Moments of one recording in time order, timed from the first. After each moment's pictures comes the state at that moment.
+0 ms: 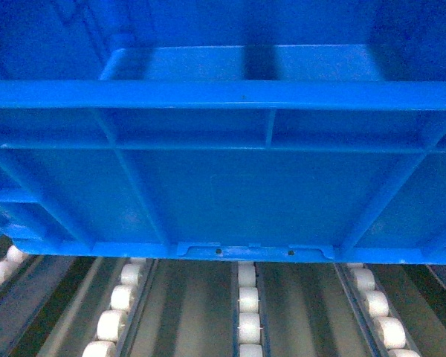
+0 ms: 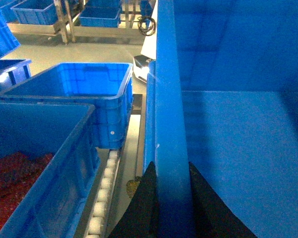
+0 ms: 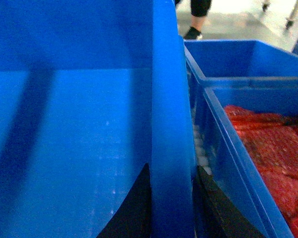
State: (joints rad) left arm -0.20 1.15 0.58 0.51 -0.21 -0.03; right arm 0.19 1.09 0.62 0.29 0.20 0.08
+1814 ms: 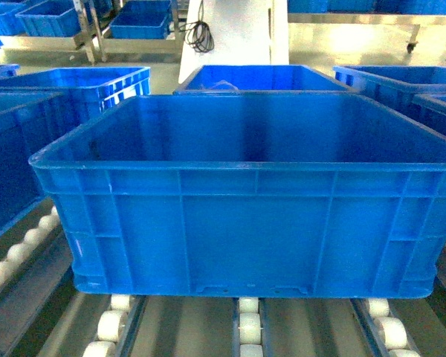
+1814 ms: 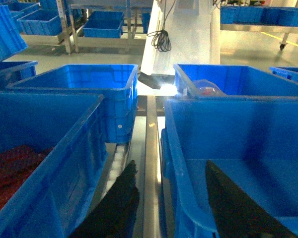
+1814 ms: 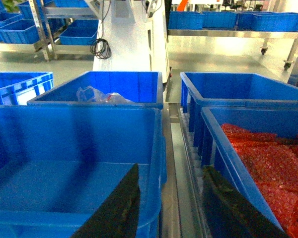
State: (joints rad) left arm -0.12 1.19 0.32 0.86 -0.11 -0.02; right arm 0.10 1.04 0.33 0.71 0.10 0.02
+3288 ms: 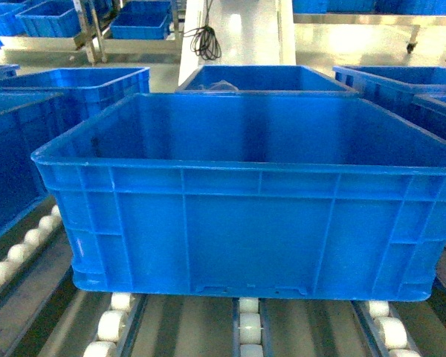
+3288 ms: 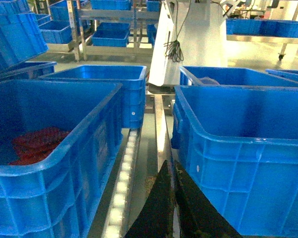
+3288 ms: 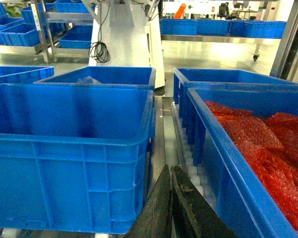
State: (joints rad) left arm 0.00 0.30 0.02 0.30 0.00 -0.01; right arm 0.00 0.26 0.01 0.26 0.00 0.01
